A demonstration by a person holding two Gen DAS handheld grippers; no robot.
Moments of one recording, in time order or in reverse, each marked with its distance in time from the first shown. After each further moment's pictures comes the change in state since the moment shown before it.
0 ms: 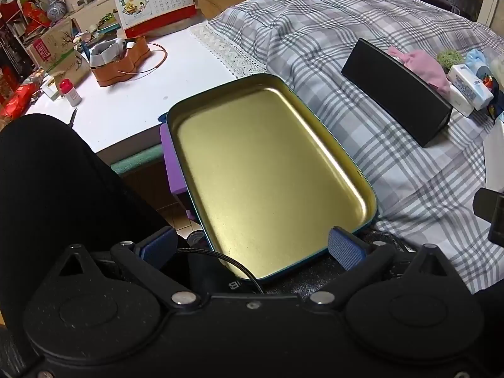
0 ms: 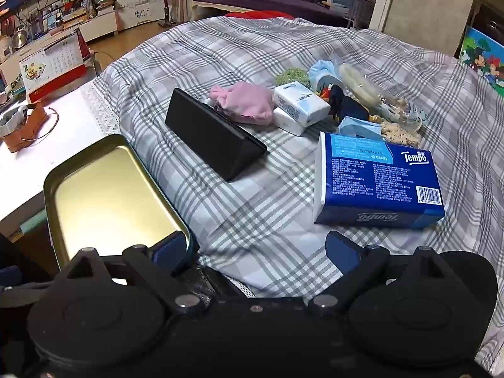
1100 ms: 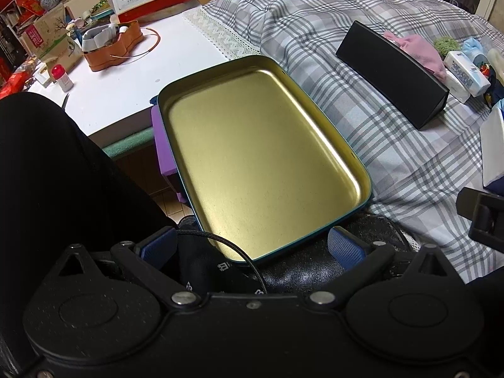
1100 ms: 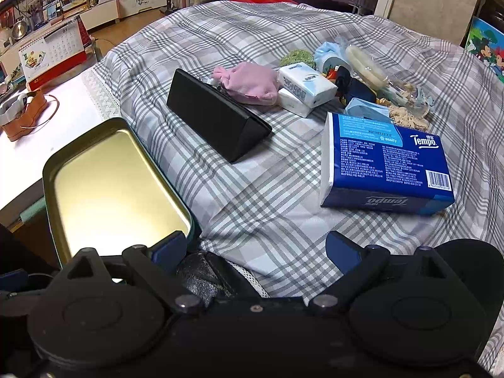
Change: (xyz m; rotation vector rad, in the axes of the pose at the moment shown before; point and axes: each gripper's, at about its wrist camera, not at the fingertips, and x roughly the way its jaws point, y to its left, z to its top) left arm 0.006 -0.001 -0.008 -0.004 0.067 -0.029; right arm 0.010 0.003 -0.003 -0.015 0.064 0.004
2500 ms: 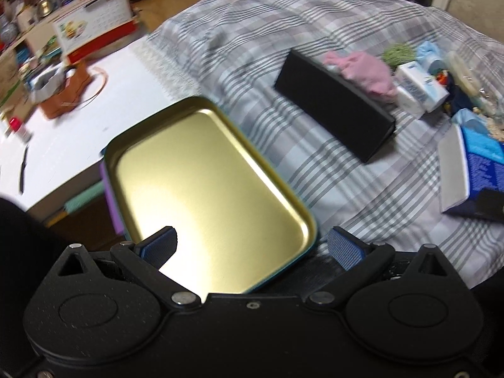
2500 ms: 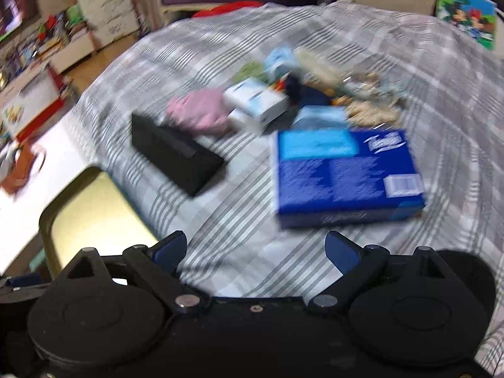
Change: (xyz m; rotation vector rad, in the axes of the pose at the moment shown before) left arm -0.005 -0.051 0.055 0.140 -0.035 -0.115; right arm -0.003 -0.080 0.034 0.211 -0.047 0.005
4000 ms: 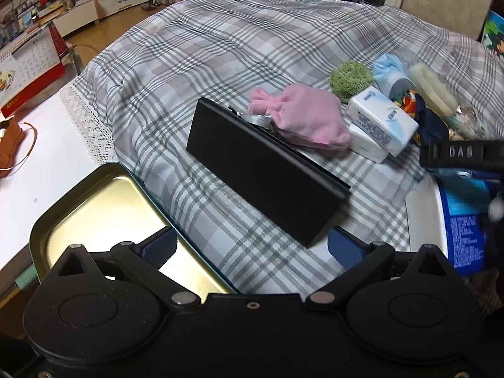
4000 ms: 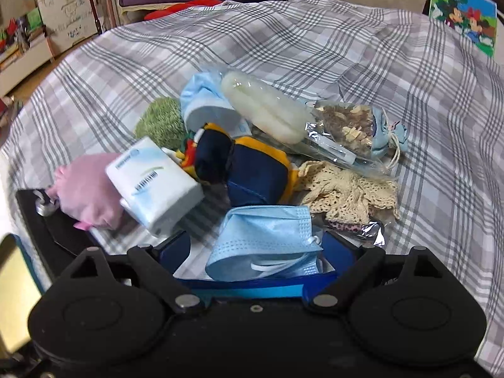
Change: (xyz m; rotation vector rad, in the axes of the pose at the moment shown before) left arm 0.052 -0.055 0.066 0.102 -0.061 -0.129; right arm 0.148 -0.043 0.100 -0.014 0.031 -0.119
